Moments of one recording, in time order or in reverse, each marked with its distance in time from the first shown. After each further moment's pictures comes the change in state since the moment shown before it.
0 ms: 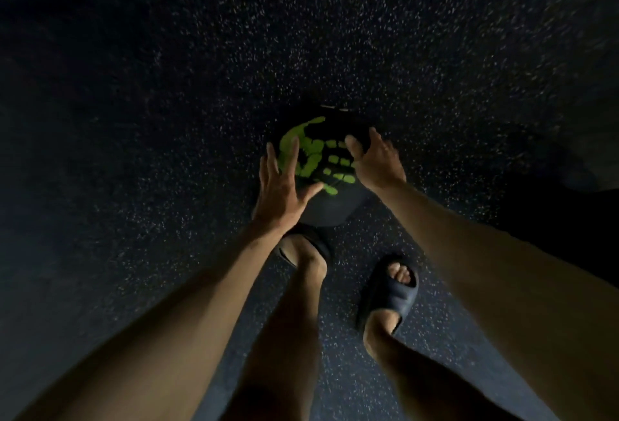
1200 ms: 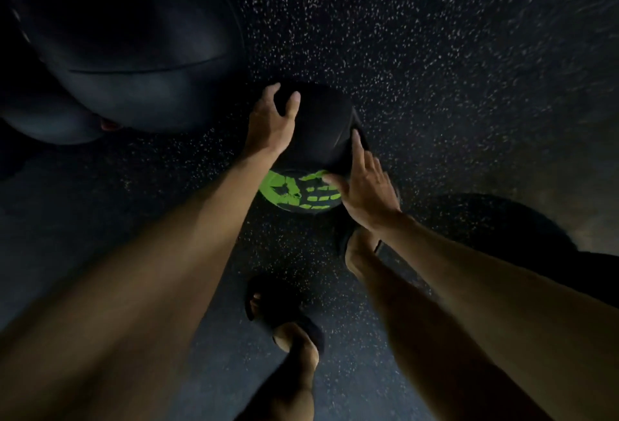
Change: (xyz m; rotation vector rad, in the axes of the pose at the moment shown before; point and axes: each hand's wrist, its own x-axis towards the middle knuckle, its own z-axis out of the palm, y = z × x) left_hand 0.348 0.219 -0.134 -0.158 -0.019 -0.143; right_hand 0.143 -0.055 -0.178 0.019 0.071 -0.216
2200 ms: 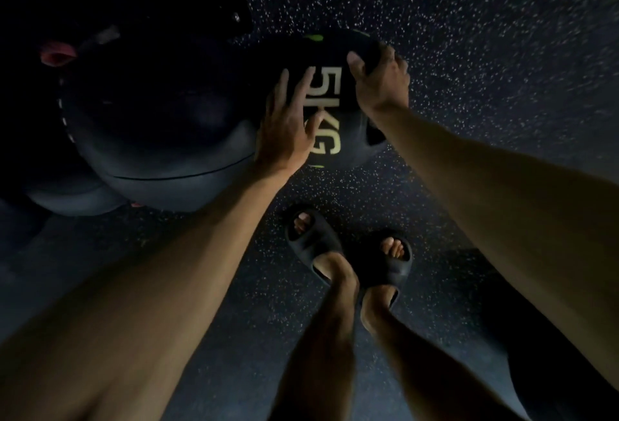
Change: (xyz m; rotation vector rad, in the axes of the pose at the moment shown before) left_hand 0.113 0.051 -0.074 0.219 0.054 0.431; right_hand 0.248 -0.119 -0.136 0.208 0.289 0.276
